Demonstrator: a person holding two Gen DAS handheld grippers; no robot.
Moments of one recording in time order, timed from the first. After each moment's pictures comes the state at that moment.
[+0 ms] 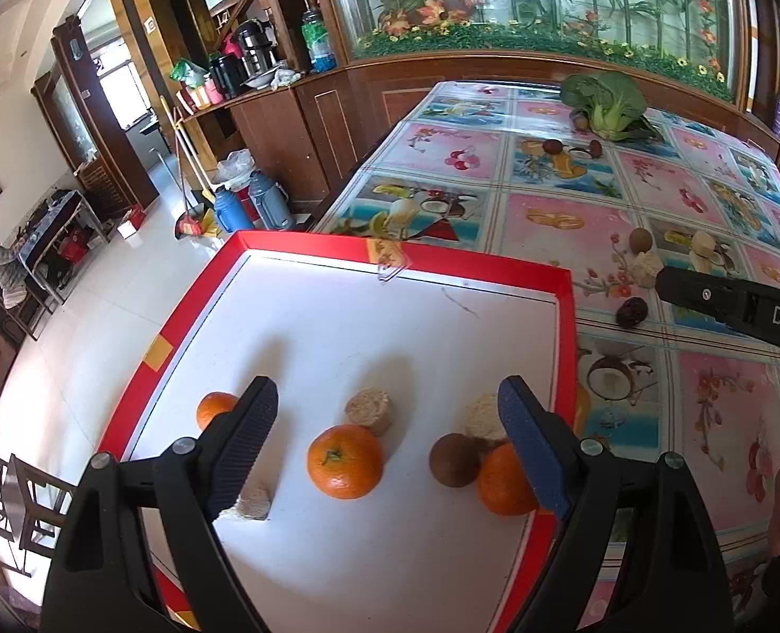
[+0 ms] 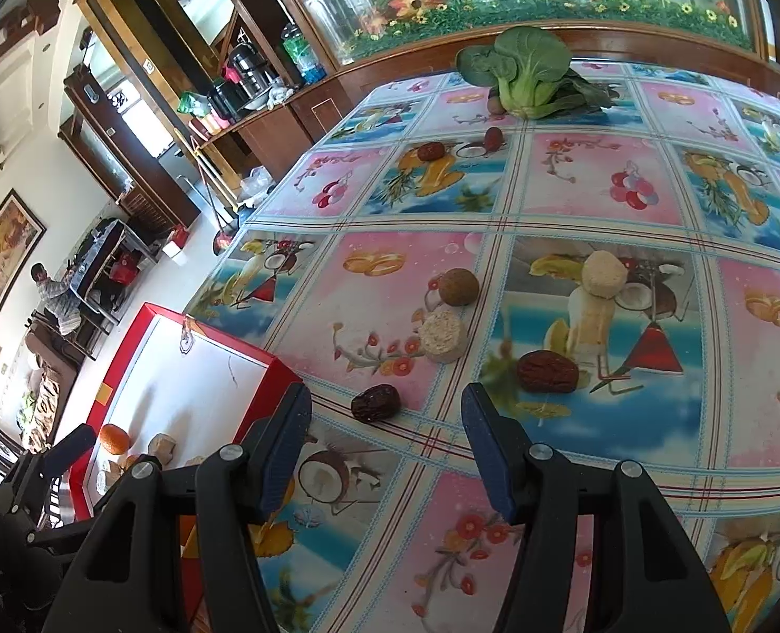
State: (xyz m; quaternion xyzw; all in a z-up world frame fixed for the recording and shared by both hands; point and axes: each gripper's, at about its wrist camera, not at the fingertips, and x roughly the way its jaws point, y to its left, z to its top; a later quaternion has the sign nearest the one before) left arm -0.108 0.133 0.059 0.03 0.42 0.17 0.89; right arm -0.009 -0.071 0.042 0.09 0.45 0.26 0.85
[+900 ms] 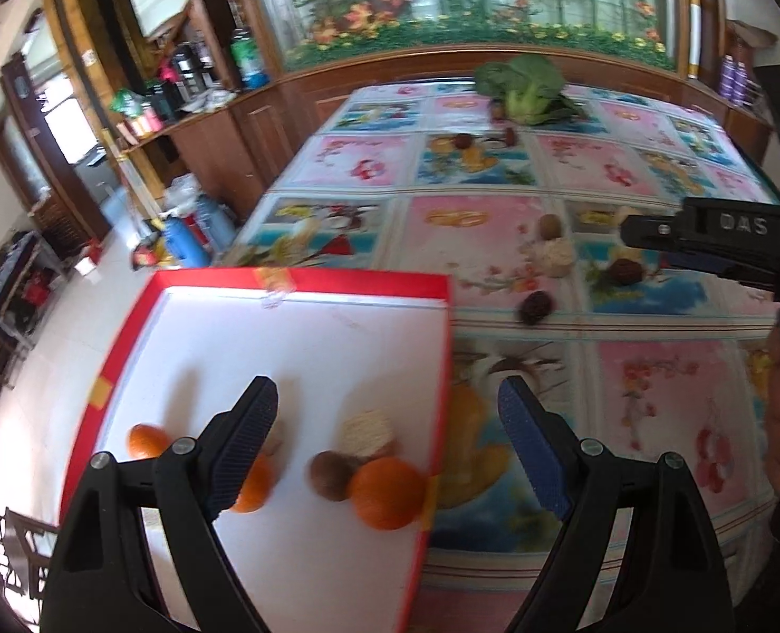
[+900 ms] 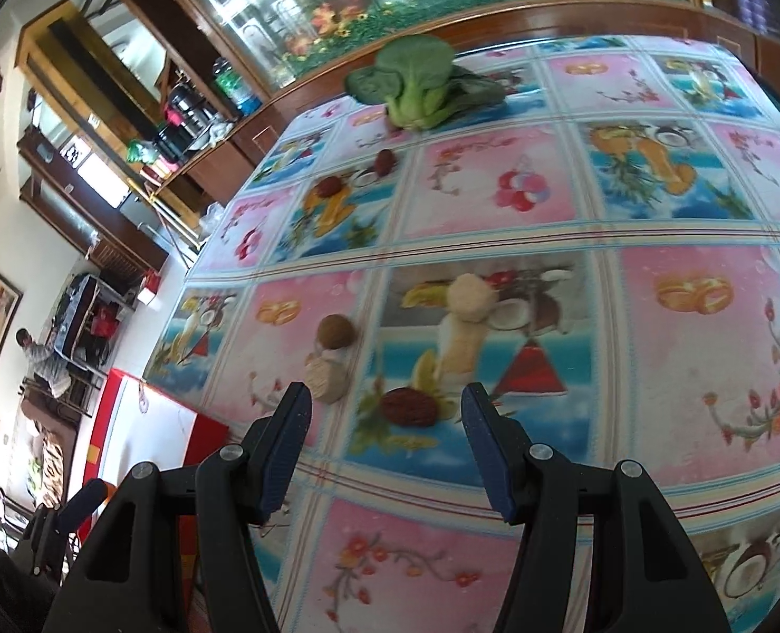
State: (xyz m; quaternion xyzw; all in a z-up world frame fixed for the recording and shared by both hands) left arm -0.091 0.081 0.062 0.06 0.43 0.08 0.90; right arm 0.021 -0.137 0.041 0.16 0.47 0.19 0.85
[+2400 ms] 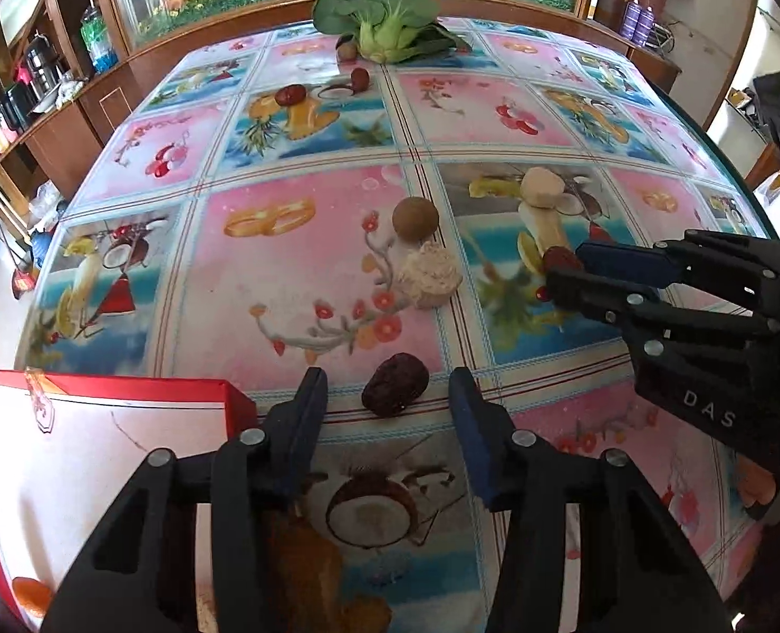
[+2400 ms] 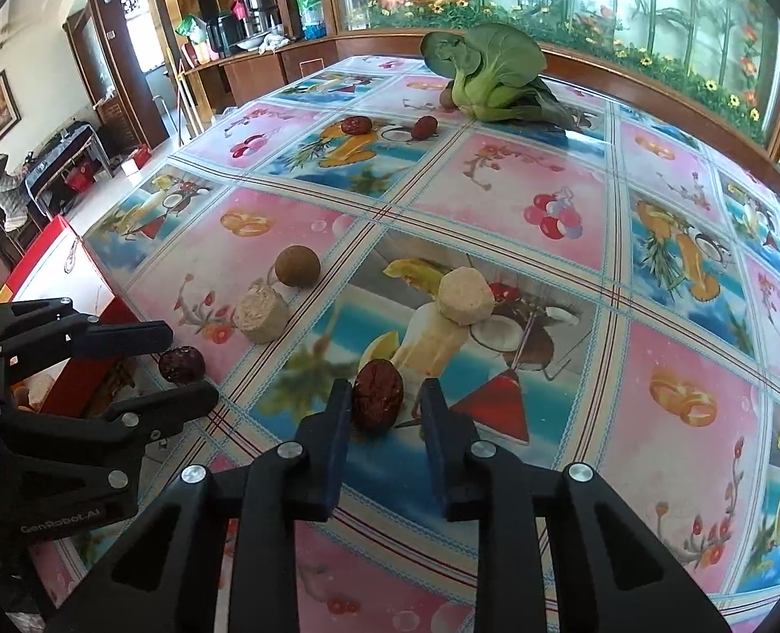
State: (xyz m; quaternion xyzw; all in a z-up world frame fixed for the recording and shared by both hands) left arm 0.005 0.044 0.013 0.05 0.50 -0.09 0.86; right arm 0.024 -0.110 0.017 -0.07 0.45 0.23 0.86
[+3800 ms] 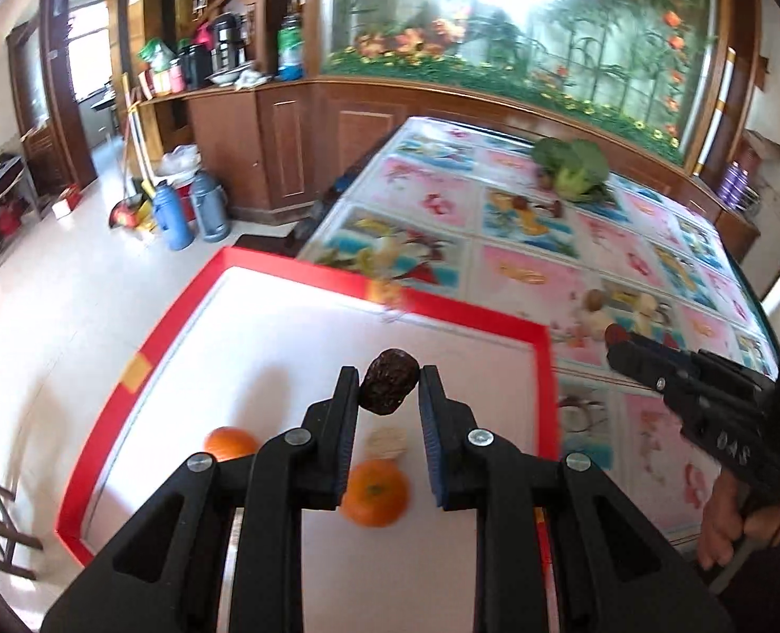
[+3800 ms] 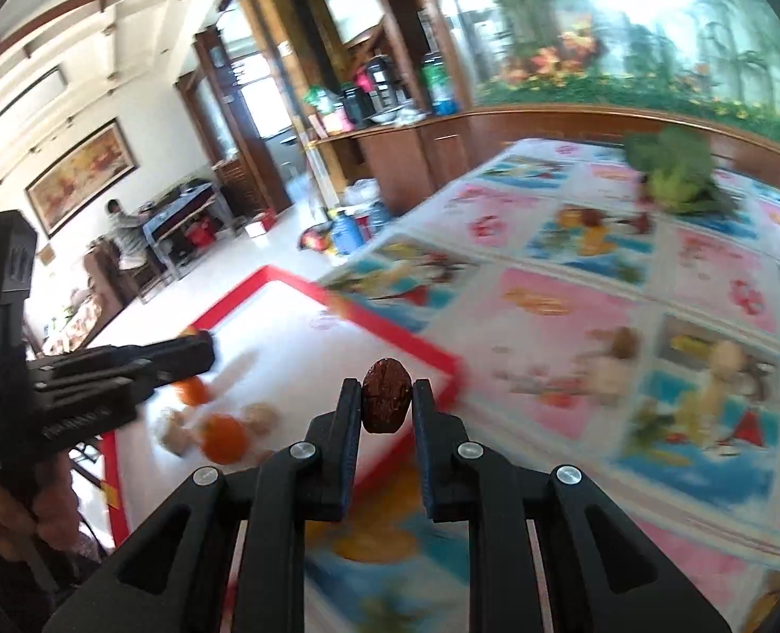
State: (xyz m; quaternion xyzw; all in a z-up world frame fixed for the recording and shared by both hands) left arm -0.118 0.192 0.080 -0.07 0.39 0.07 0.92; right arm -0.061 0.002 0.060 0.01 0.34 0.40 0.85
